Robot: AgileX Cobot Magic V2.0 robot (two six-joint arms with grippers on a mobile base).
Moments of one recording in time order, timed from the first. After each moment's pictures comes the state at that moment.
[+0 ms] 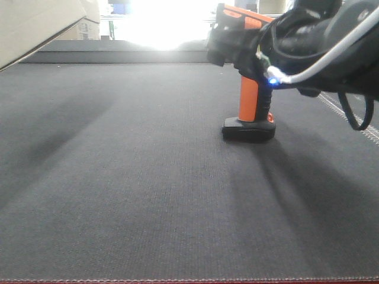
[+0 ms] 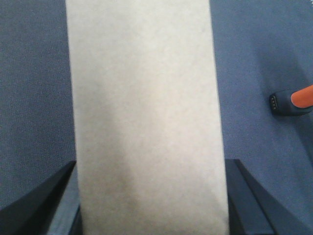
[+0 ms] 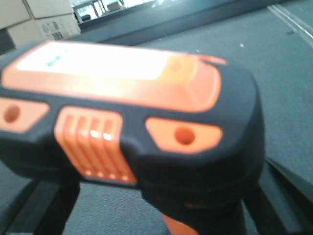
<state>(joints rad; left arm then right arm) 0.14 1.49 -1.62 -0.40 1.23 0.34 0.59 1.72 -0.74 0.78 -0.85 -0.11</state>
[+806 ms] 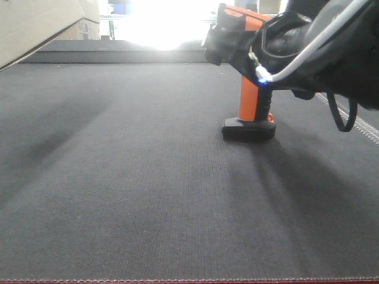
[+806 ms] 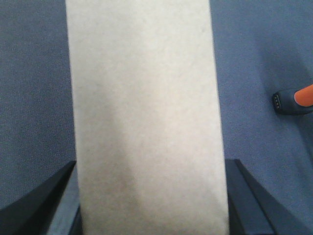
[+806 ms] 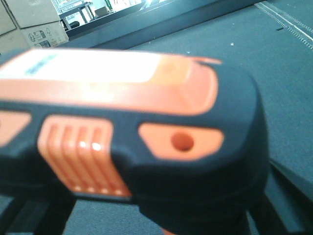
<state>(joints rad) 0.14 1.49 -1.62 -0.39 1.23 0.34 0.59 1.77 -0.79 0.84 -0.85 -0.11</state>
